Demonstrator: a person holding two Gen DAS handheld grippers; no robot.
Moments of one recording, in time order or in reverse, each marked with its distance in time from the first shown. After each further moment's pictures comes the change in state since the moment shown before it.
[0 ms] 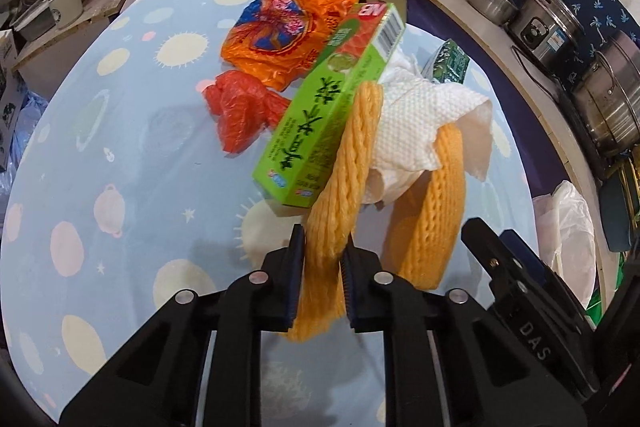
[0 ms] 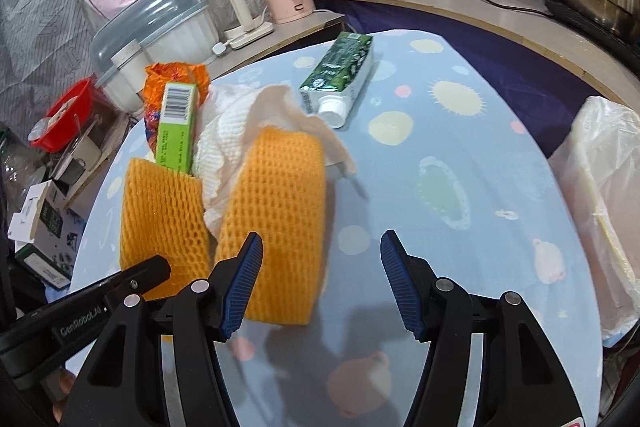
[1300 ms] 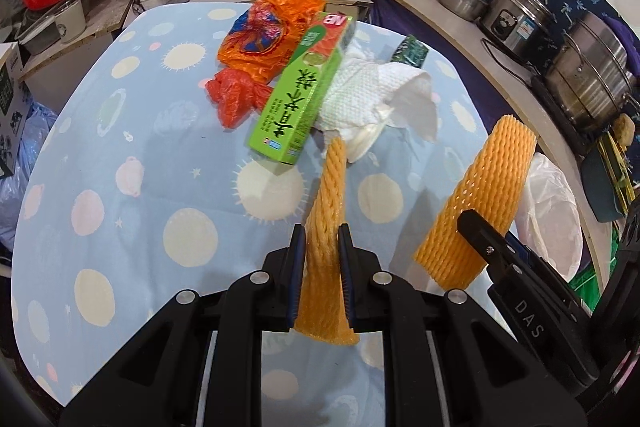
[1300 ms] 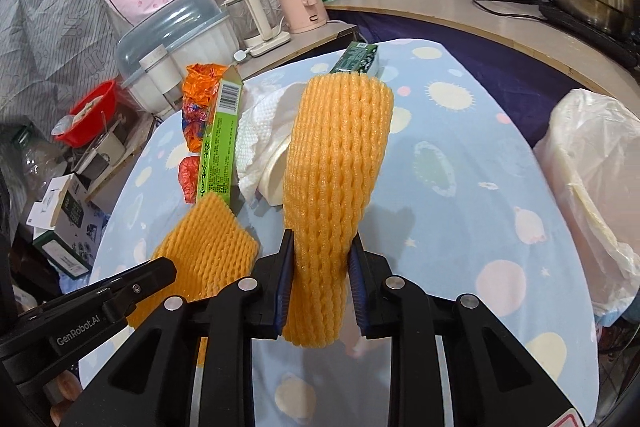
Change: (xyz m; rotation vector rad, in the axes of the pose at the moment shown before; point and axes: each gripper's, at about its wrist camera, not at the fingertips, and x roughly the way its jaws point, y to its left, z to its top) left arm -0.052 -0.024 -0.043 0.069 -0.046 -0.029; right arm -0.062 -0.014 -0.034 0.008 -0.058 0.040
